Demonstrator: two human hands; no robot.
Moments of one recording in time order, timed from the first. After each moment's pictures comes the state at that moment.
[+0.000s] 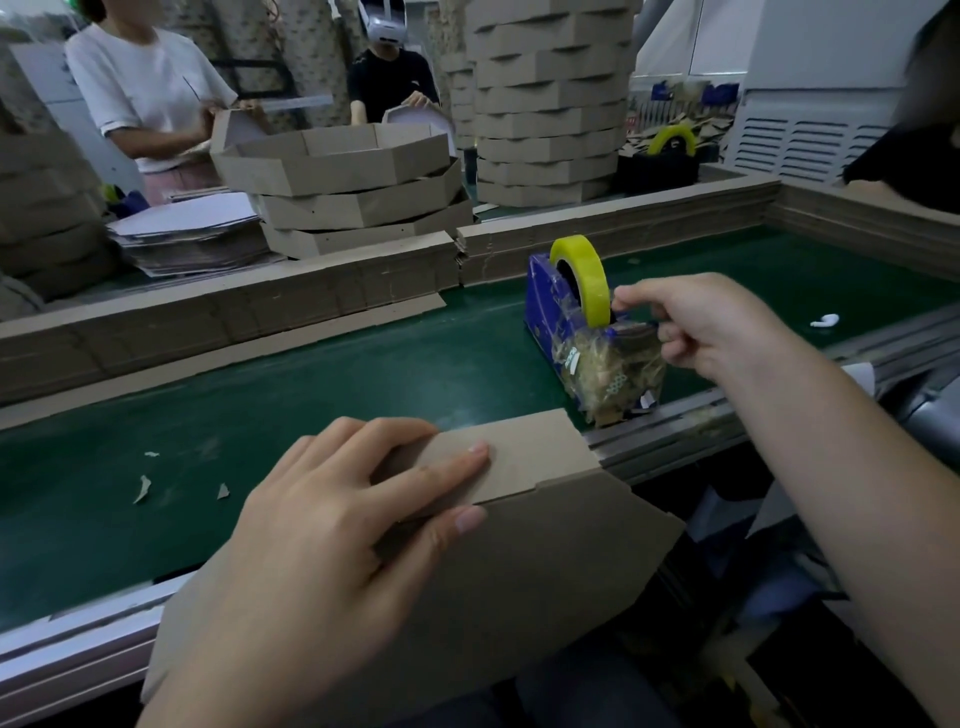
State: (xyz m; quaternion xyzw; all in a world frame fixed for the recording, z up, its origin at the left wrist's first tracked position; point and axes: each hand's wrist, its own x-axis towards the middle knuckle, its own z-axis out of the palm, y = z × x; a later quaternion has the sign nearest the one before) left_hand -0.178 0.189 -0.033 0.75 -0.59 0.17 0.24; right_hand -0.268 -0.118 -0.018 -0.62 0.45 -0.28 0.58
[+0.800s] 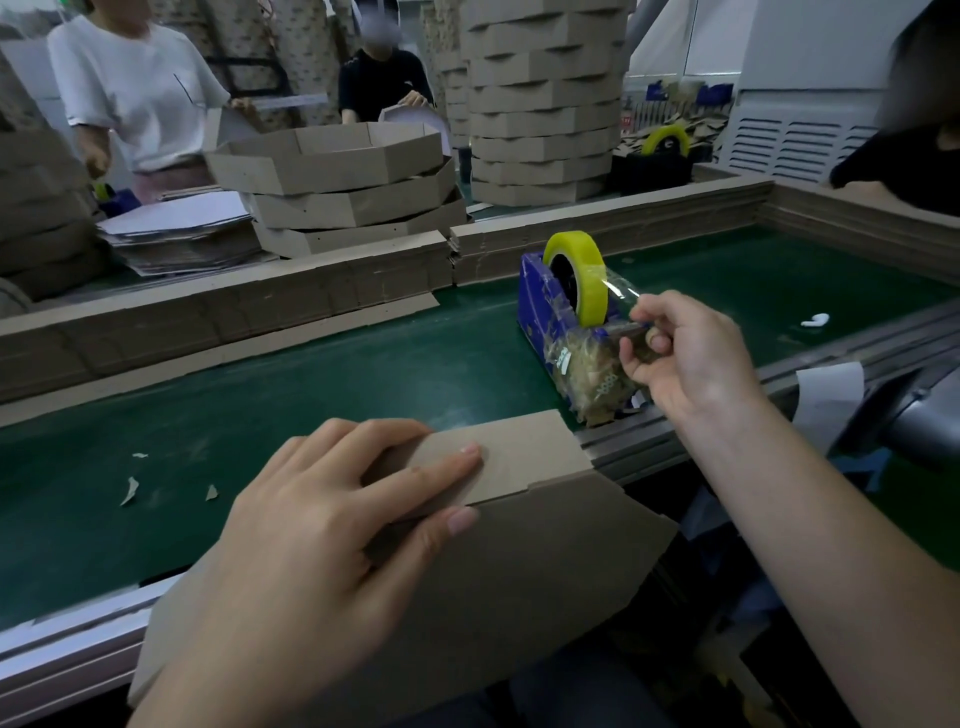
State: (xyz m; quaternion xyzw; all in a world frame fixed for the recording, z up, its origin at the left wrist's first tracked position) left_hand -0.181 0.187 -0.034 0.75 -0.59 0.17 0.24; right_hand -0.270 -0.093 -0.050 -0.40 0.27 -0.47 0.74
